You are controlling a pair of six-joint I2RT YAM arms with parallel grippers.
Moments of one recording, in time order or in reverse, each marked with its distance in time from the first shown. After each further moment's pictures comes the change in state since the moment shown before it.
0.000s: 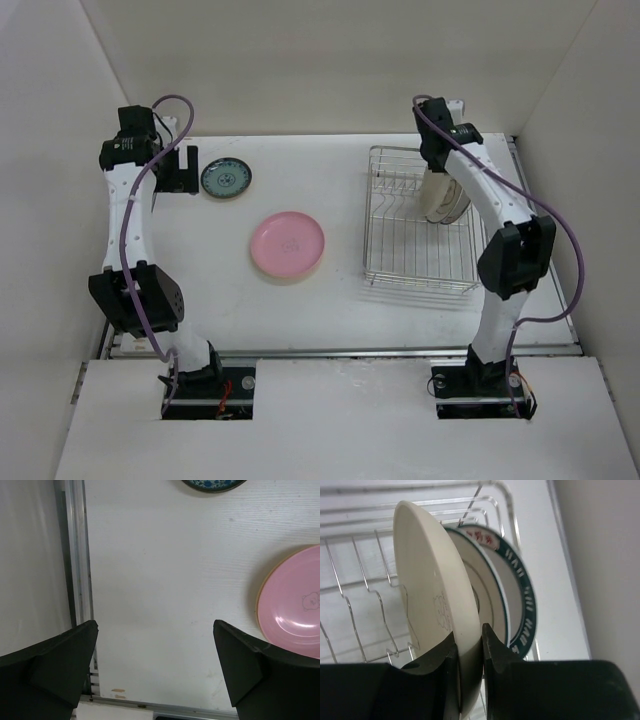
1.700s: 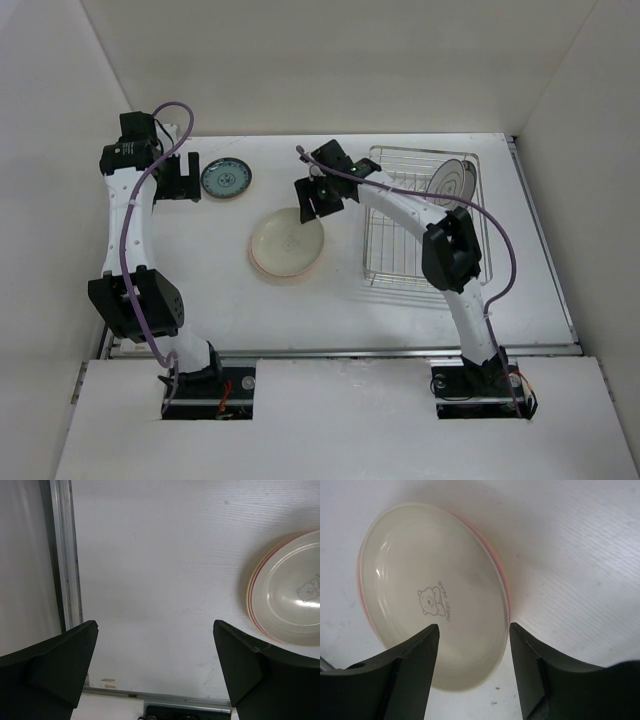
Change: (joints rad) left arm 0.000 -0.034 -0.050 -0.031 0.019 -0.037; right arm 0.400 0.303 0.112 0.228 -0.903 0.002
